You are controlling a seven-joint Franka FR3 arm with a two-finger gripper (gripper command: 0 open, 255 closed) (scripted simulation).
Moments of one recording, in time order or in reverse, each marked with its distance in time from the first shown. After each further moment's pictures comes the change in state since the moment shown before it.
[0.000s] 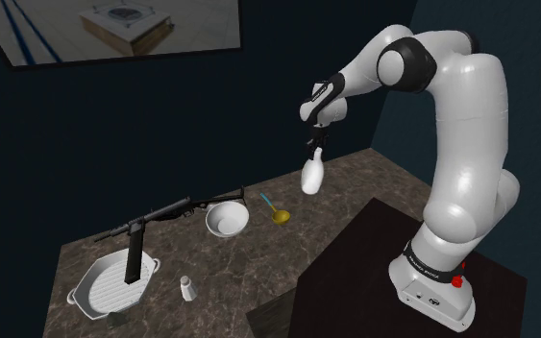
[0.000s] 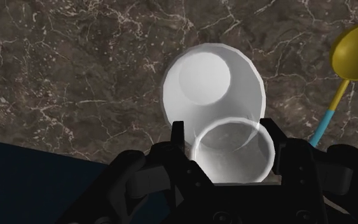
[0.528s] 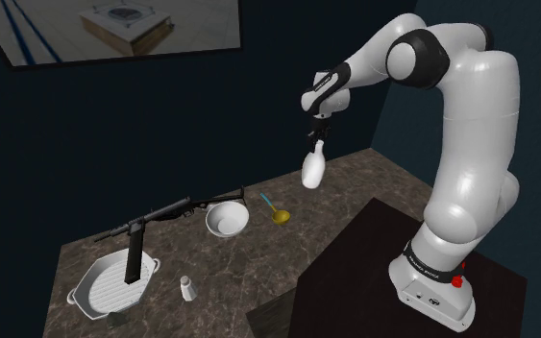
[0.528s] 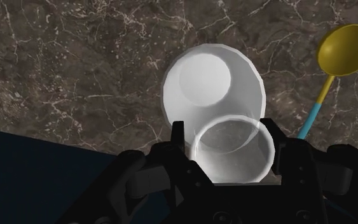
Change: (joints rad) arm 0.010 -0.075 -0.013 0.005 -0.021 -0.078 0.013
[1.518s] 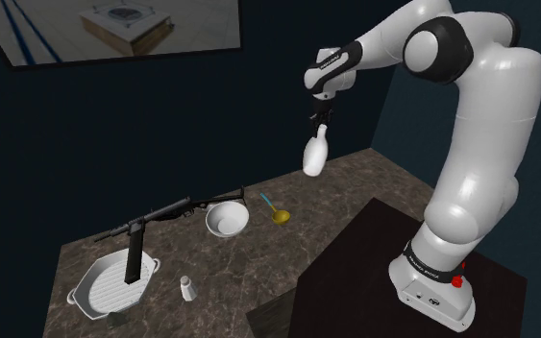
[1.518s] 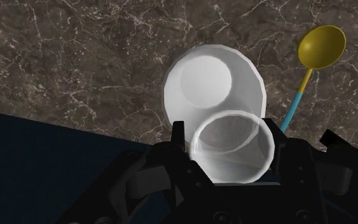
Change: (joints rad) arm 0.011 -0.117 -0.017 0.055 -0.036 -0.169 0.020
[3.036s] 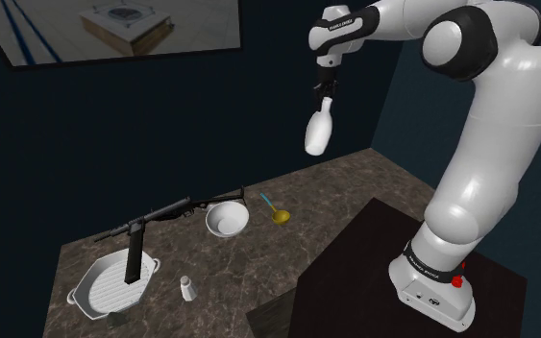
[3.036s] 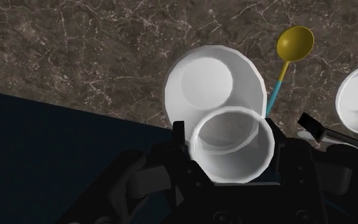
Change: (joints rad) arm 0.007 -0.102 -0.008 0.182 -0.030 -0.282 0.019
